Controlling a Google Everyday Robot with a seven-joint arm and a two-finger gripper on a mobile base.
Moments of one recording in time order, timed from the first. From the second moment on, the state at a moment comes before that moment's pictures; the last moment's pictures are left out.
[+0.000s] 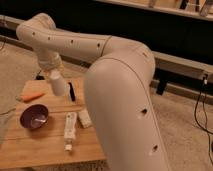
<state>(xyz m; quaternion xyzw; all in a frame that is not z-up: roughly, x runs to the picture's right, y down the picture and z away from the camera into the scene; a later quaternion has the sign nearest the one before) -0.240 -0.061 0.710 -0.26 0.10 0.47 0.84</state>
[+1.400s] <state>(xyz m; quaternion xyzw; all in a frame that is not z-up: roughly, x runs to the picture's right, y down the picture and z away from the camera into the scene) -0.216 -0.104 0.785 -0.27 0.13 0.51 0.81</state>
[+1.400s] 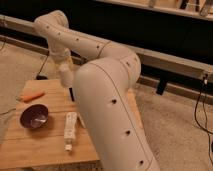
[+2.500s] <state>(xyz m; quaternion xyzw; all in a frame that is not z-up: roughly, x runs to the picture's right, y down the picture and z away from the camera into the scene) -0.225 -0.086 0.803 -0.29 0.14 0.48 0.81</state>
